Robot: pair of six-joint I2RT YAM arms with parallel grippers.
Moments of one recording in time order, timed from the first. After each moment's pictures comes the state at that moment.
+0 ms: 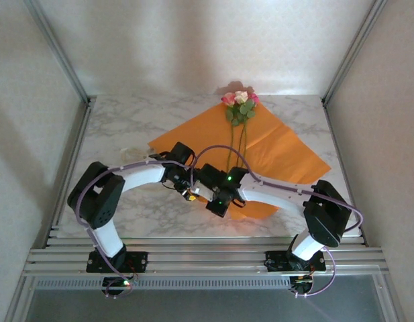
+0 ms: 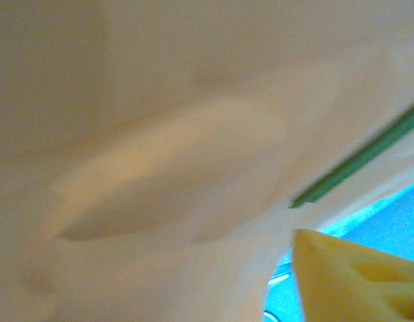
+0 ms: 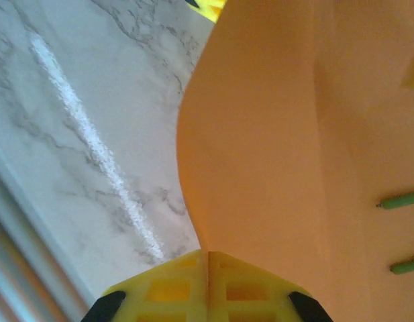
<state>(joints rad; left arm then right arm) -0.57 1.74 1.00 -0.40 0.49 -1.41 1.01 1.59 1.13 -0.85 -0.03 -0.16</state>
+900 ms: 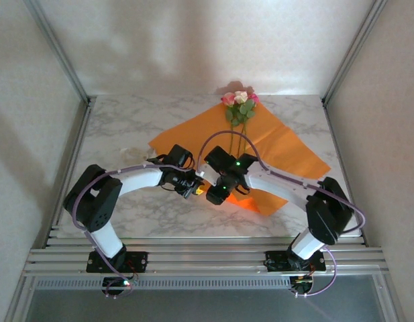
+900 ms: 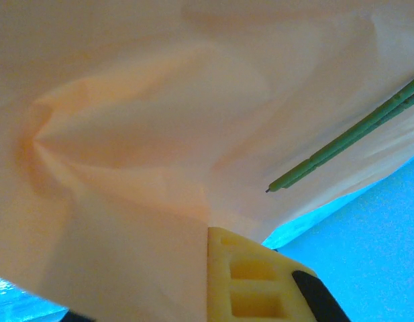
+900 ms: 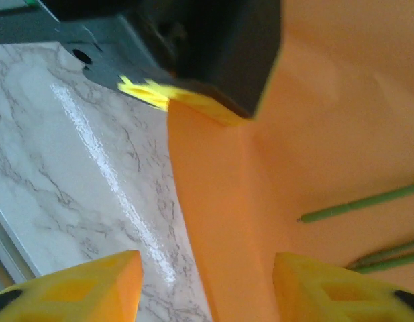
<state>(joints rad) -0.57 1.71 0.92 -0.28 0.54 -1.54 0.88 1.55 1.13 -0.78 -0.09 -0.21</state>
